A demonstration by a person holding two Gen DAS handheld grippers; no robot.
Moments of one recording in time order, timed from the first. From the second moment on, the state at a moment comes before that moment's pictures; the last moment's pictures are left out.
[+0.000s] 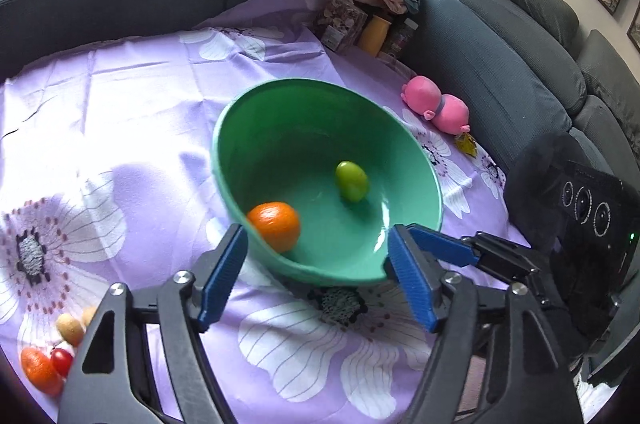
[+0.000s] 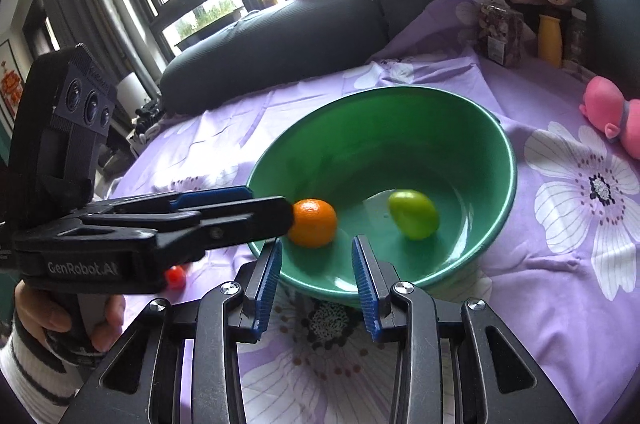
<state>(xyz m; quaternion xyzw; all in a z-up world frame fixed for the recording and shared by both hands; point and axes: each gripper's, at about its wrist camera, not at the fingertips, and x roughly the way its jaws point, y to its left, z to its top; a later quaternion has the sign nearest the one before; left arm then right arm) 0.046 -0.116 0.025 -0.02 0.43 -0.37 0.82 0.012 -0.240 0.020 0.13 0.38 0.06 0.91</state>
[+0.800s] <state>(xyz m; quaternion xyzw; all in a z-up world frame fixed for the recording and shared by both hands) -0.039 0.055 -0.018 -0.08 0.48 -0.19 0.85 -0.017 -0.178 0.025 0.08 0.41 0.13 0.90</state>
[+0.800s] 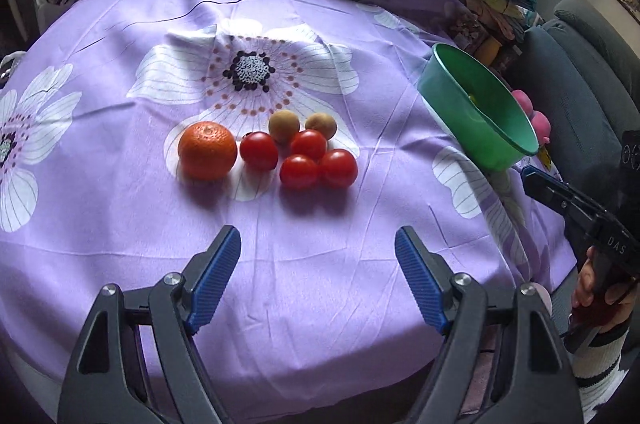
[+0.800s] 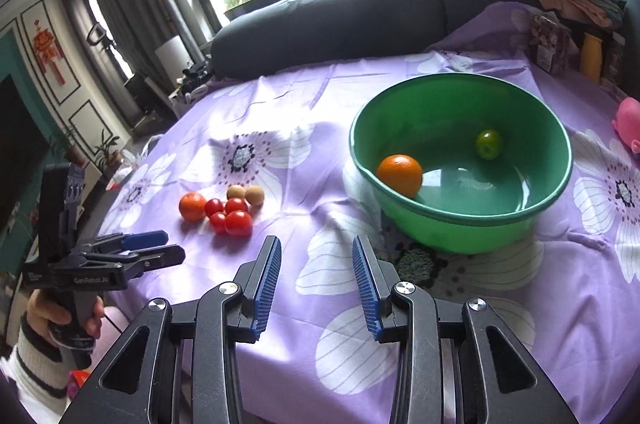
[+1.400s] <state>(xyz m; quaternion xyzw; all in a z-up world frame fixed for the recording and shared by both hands) -0.035 0.068 -0.023 -0.06 0.46 -0.18 0.87 0.001 -0.103 -0.003 0.03 0.46 0.19 0.87</state>
